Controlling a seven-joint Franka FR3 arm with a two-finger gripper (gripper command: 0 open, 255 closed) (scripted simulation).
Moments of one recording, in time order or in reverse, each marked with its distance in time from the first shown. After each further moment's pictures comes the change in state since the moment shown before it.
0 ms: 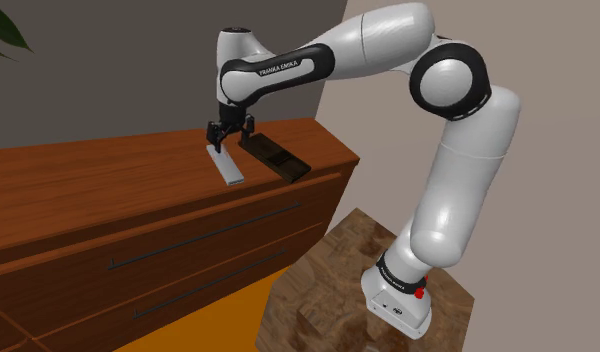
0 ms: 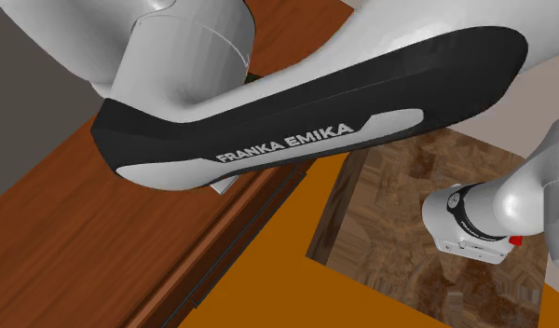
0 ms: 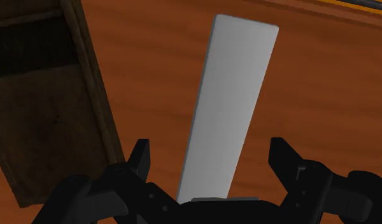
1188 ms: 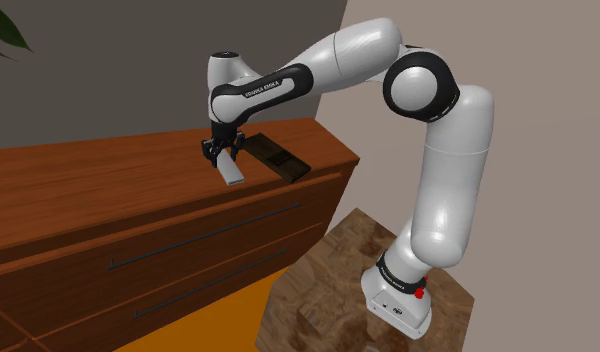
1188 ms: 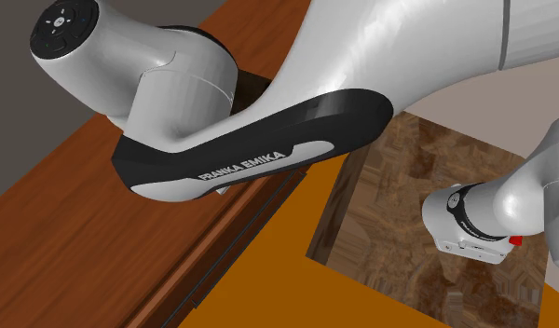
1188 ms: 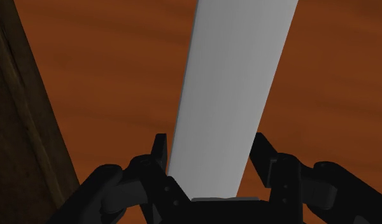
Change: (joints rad) arm 0.014 0.139 -0.002 0.041 -0.016 0.084 0.024
